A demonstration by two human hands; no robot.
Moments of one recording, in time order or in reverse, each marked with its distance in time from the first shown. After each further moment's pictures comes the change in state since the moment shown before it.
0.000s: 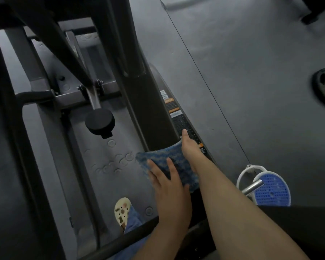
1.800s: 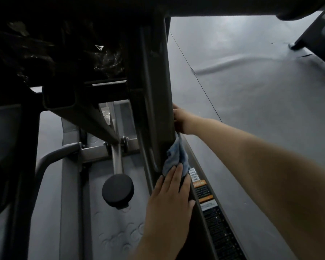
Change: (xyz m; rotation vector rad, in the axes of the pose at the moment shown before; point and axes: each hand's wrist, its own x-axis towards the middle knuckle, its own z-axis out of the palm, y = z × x) left_hand 0.175 0.010 -0.152 0.404 0.519 0.485; right_hand 0.111 -0.316 0.020 0.112 -0.623 -0.582
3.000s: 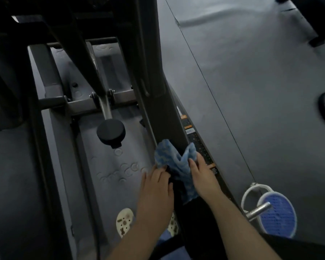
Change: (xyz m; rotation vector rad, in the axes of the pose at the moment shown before) left_hand -0.173 0.036 0.014 -0.453 -0.090 -0.184; right_hand -0.270 0.222 0.086 -0.488 0.568 0.223
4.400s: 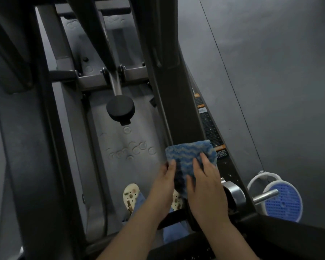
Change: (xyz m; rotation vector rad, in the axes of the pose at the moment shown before) left_hand -0.015 0.005 0.029 -1.182 -0.129 -0.855; right_hand -0.075 0.023 0.037 -0.619 0.344 -0.330
